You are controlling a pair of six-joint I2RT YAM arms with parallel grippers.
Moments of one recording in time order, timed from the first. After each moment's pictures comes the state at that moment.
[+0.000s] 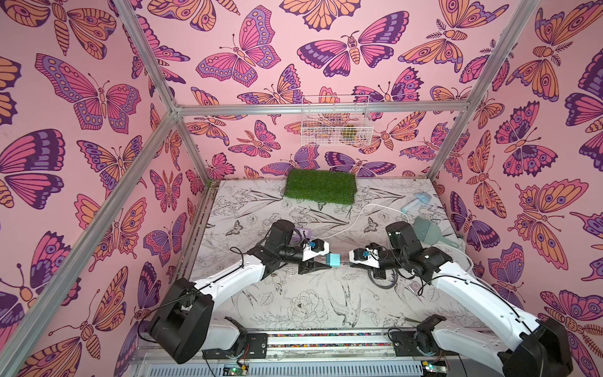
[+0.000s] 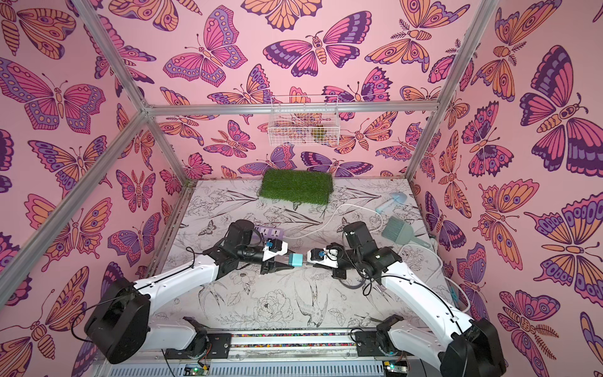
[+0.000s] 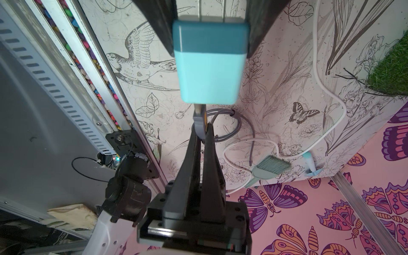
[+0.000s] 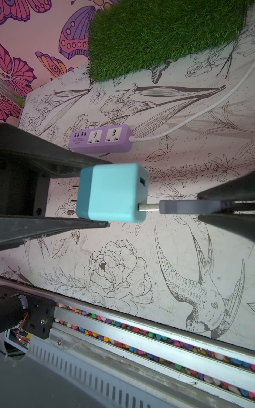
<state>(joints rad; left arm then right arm) -0.58 1.36 0.74 0.04 0.93 0.62 0.50 1.07 0.77 -0.53 -0.66 -0.88</state>
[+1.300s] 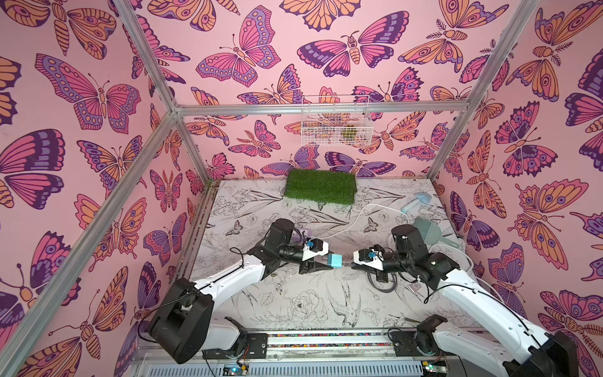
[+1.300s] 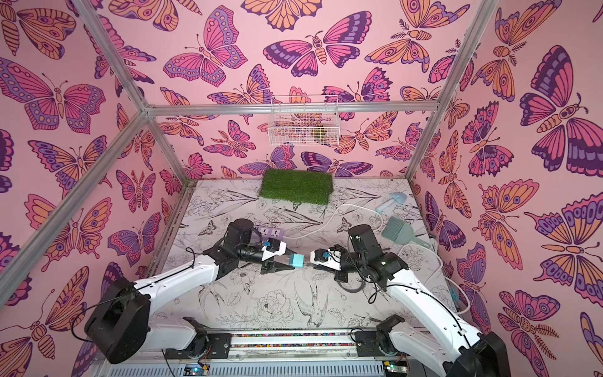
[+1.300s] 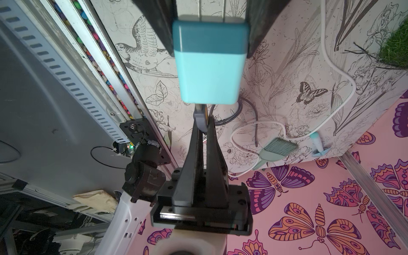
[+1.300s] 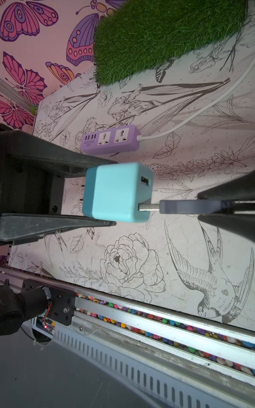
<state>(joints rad) -0.59 1.36 0.74 0.10 1.01 0.59 0.49 0.99 0.73 -0.51 -0.72 -0.80</state>
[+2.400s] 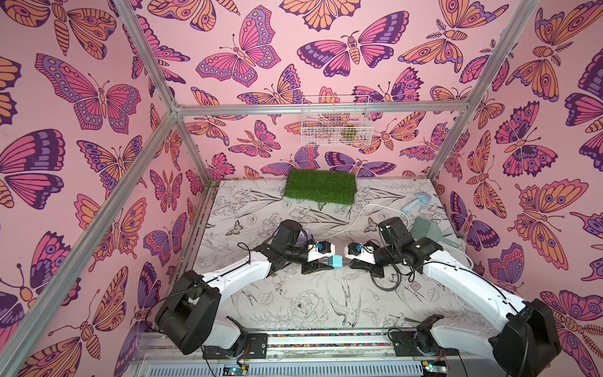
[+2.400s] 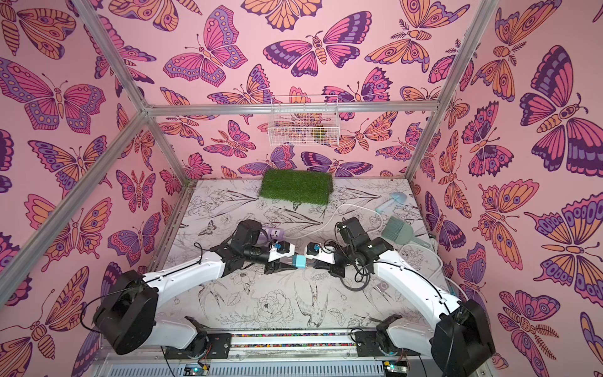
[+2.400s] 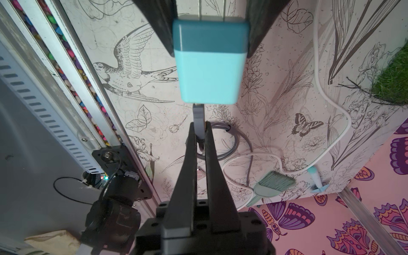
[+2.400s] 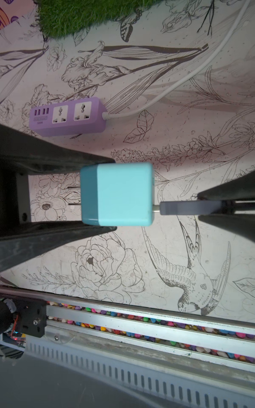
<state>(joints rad) -0.63 1.42 0.79 -0.01 0.83 0.67 0.52 1.20 0.86 -0.63 -0.63 -0.80</state>
